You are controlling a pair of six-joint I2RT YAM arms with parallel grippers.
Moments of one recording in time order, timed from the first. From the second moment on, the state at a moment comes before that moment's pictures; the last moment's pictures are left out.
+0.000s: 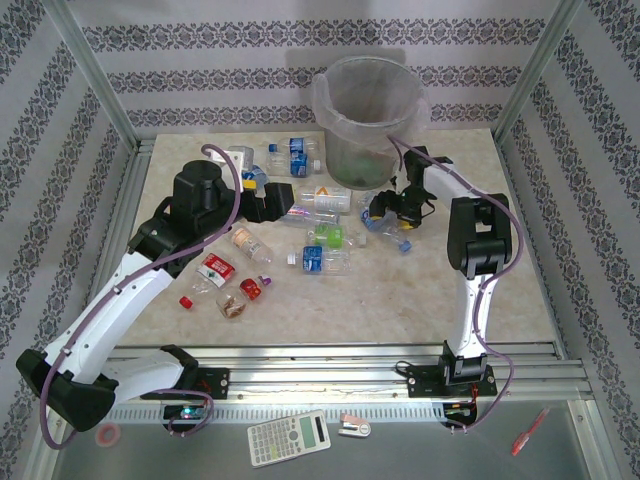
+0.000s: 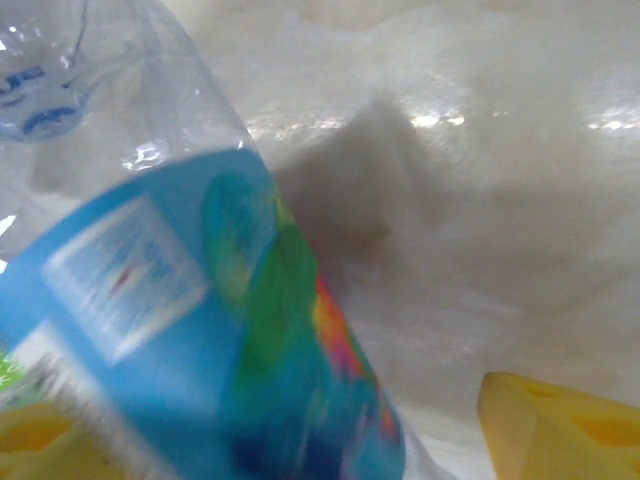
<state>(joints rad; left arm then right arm) -0.50 1.13 1.25 -0.49 0.13 -0.43 0.10 2.14 1.62 -0.93 -0.39 0.23</state>
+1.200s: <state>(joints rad) -0.50 1.13 1.24 -0.49 0.13 -0.43 0.07 1.67 1.25 -0.87 -0.34 0.34</state>
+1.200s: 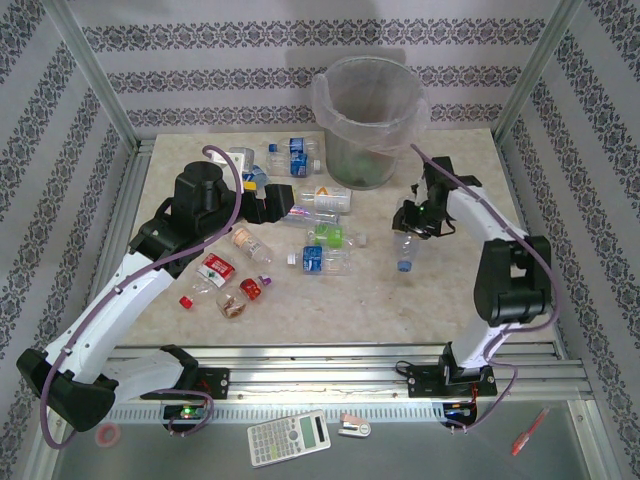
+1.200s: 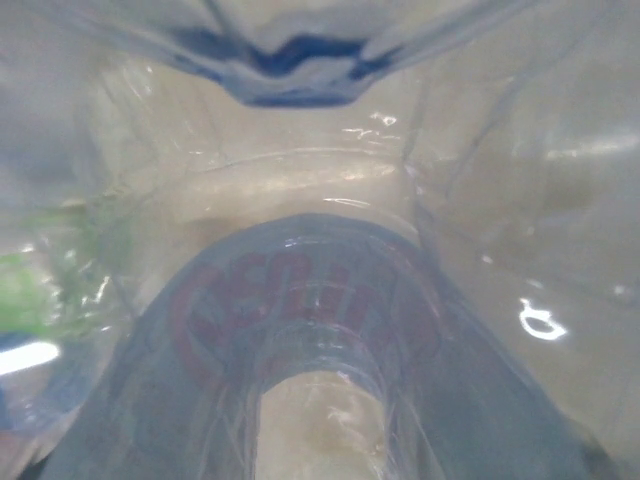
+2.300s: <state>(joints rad) -0.50 1.11 1.24 -0.49 0.14 -0.43 0.02 1.52 1.60 -0.58 -0.65 0.78</state>
